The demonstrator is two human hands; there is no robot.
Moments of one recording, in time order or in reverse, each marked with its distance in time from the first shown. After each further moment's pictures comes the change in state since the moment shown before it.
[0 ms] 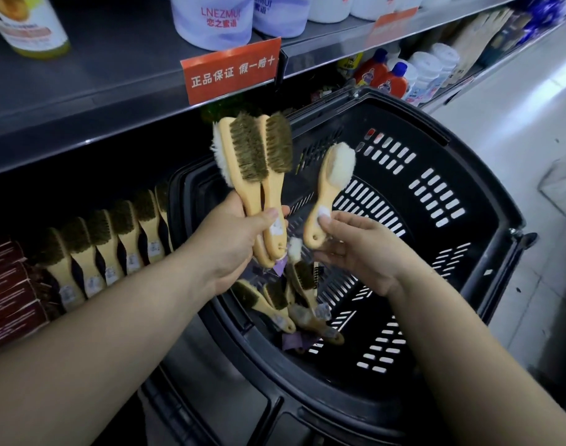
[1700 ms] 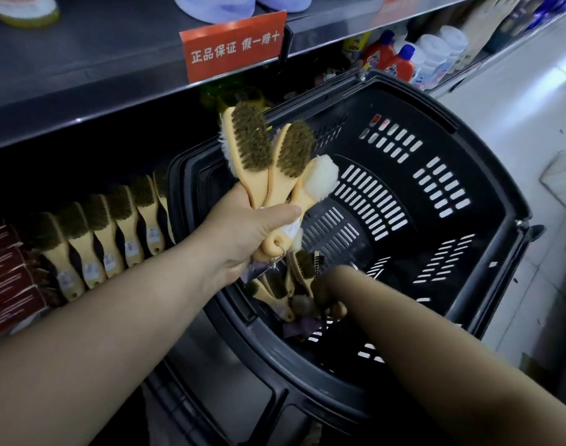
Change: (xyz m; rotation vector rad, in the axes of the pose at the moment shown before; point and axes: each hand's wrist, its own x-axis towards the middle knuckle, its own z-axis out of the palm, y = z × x) left_hand -0.001 -0.006 0.002 0.101 0.038 -0.051; right_hand 0.066 0.089 -0.007 -1.315 -0.270 0.835
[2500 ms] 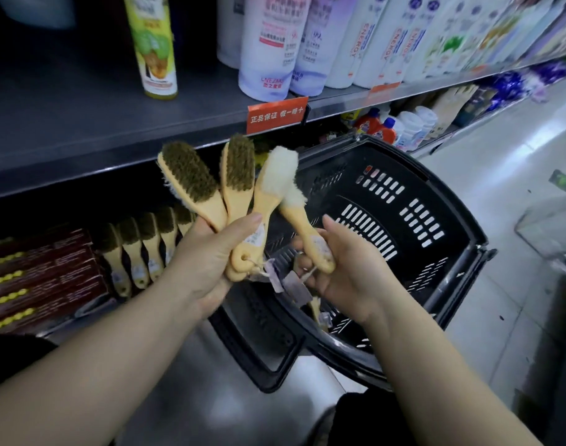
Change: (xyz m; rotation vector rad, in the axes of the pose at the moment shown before) left_hand -0.109 0.006 -0.044 -0.384 0.098 0.233; right_hand -0.200 -0.047 0.053 1.576 0.119 -0.940
